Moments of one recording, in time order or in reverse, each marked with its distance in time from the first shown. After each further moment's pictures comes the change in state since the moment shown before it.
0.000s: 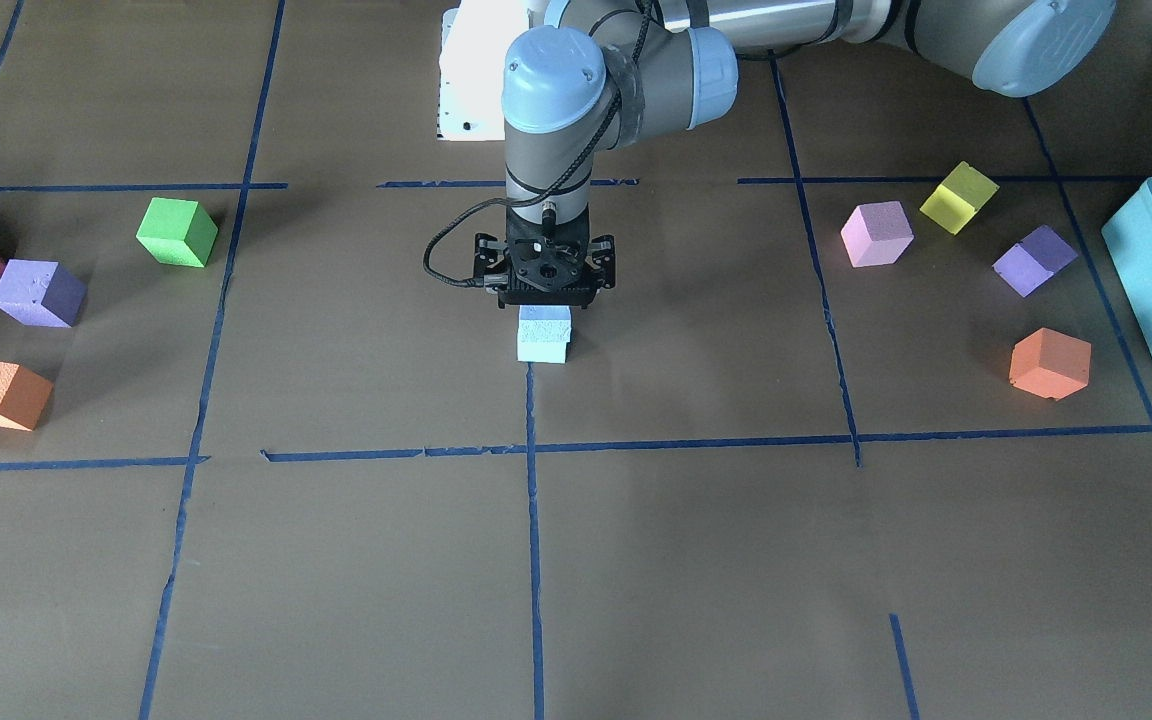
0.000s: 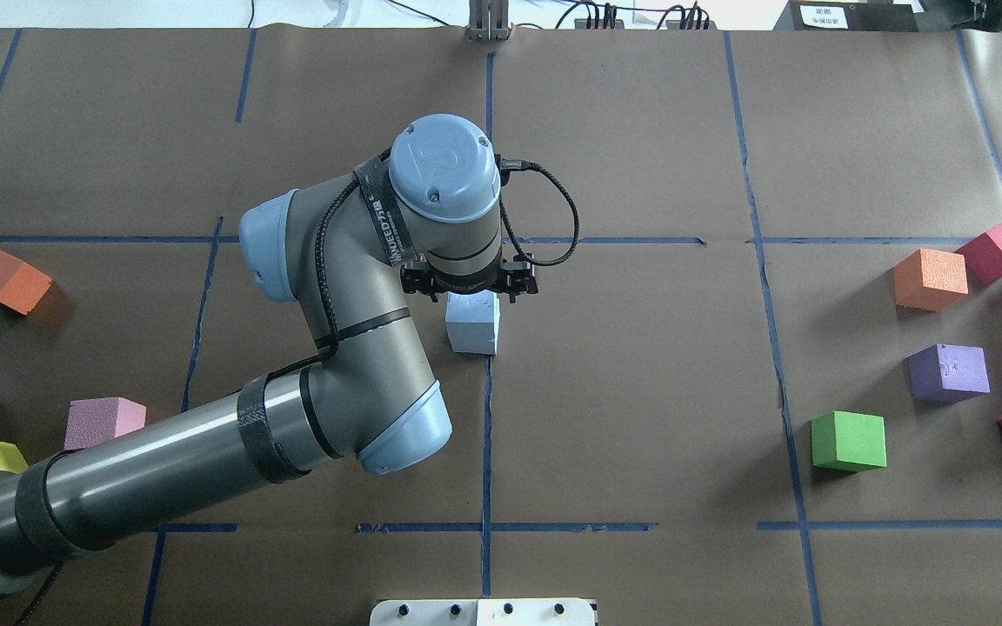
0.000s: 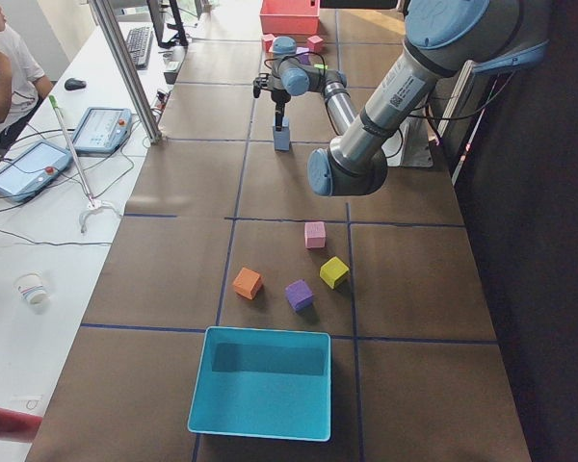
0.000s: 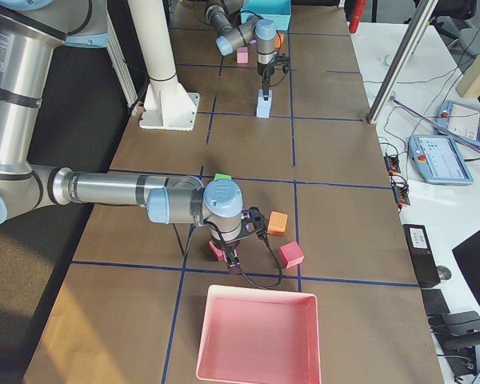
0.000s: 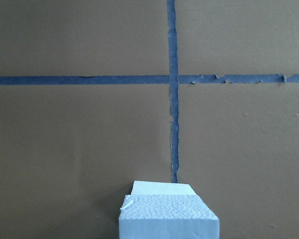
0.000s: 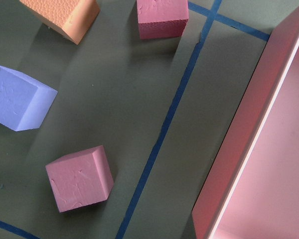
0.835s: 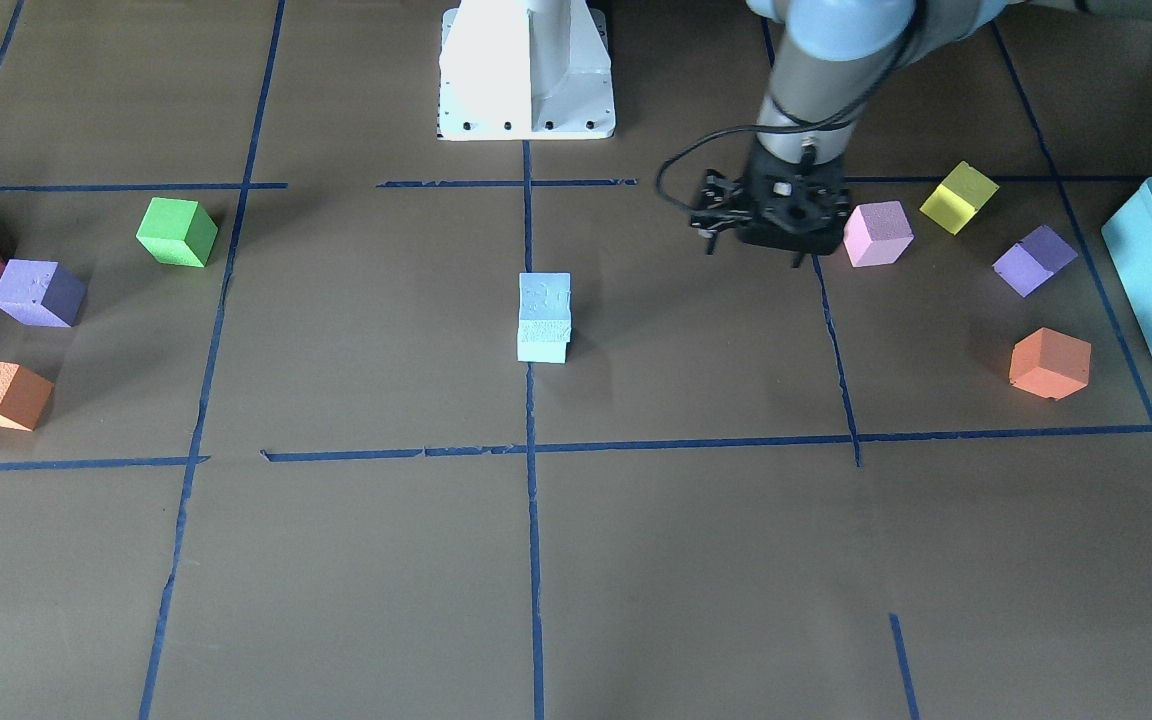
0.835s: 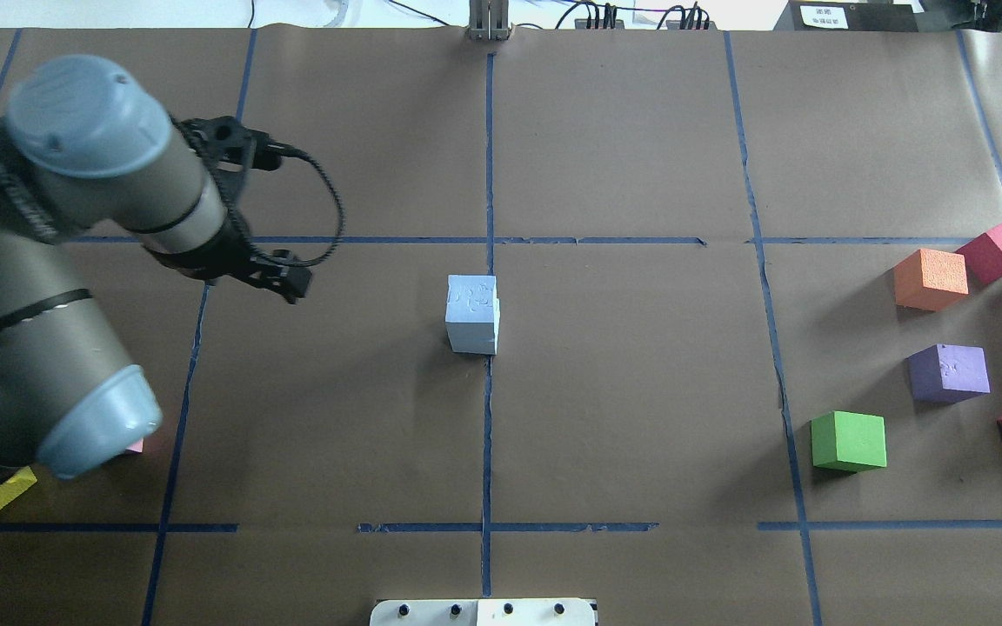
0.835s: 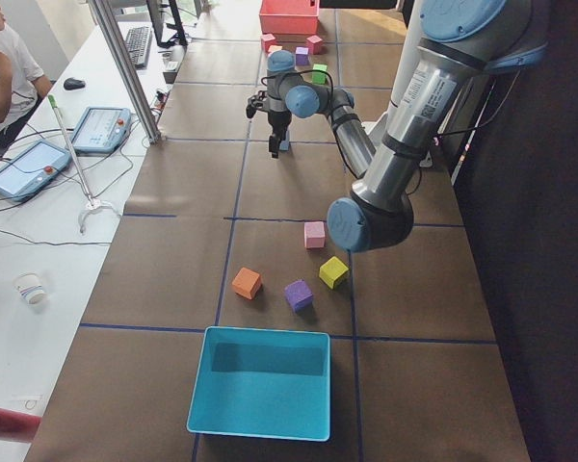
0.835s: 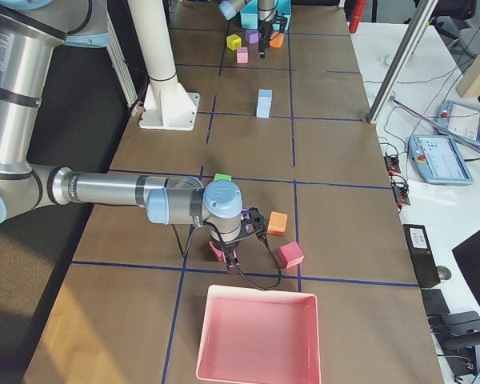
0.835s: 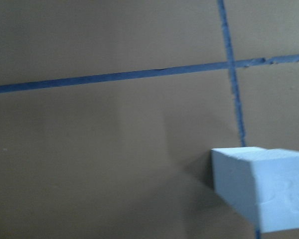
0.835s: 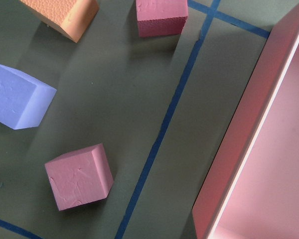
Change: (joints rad) left arm -0.255 0.543 -0.507 0.142 -0.165 0.497; right arm 0.000 -0.001 -0.007 0.000 0.003 0.002
